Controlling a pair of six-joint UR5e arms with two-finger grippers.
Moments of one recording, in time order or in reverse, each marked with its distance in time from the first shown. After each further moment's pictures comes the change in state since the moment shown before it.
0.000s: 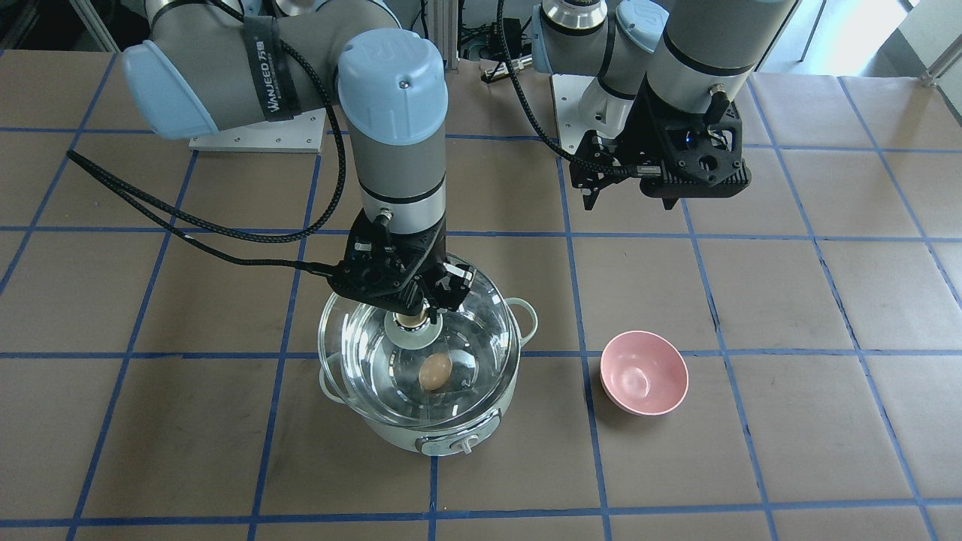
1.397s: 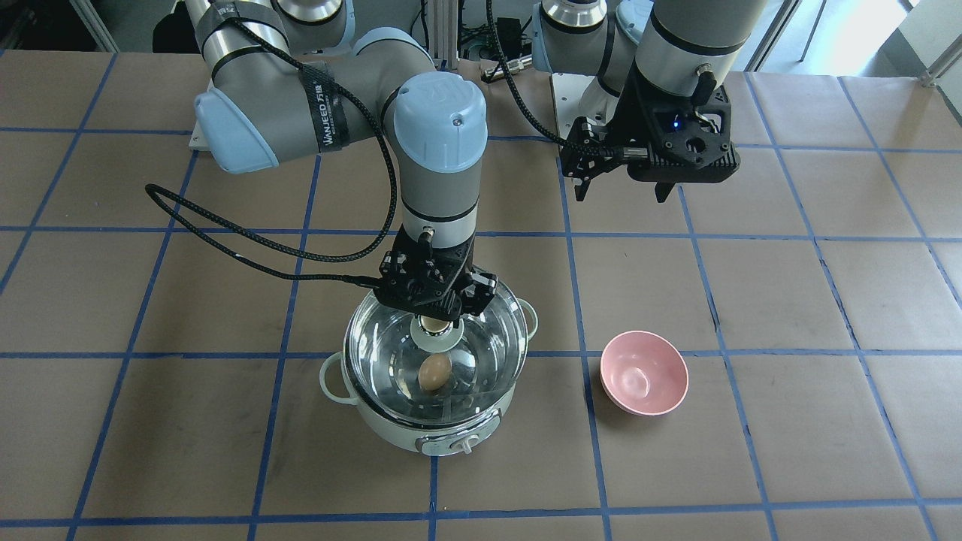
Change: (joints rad) left arm -0.023 0.015 -0.001 0.009 0.003 -0.002; right arm 0.047 0.032 0.083 -0.113 -0.032 -0.009
